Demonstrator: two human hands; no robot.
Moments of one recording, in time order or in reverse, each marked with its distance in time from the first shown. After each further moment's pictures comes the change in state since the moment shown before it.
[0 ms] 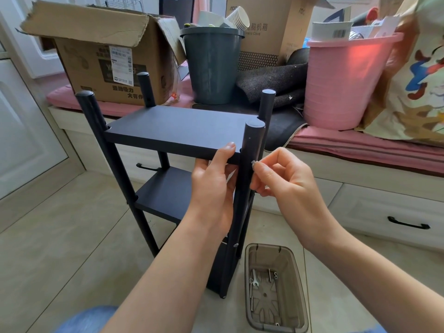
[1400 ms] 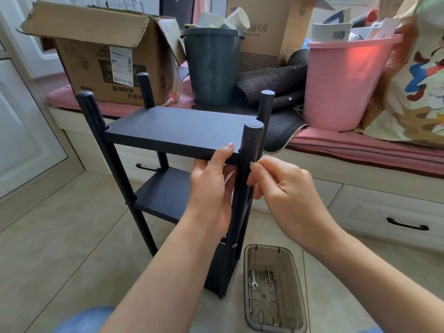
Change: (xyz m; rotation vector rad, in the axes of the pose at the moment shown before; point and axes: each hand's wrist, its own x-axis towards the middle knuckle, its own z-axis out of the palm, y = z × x) left_hand 0.005 -0.003 -0.003 -0.005 -0.001 0.017; right_hand -0.001 0.001 -0.001 -0.462 -0.001 -0.099
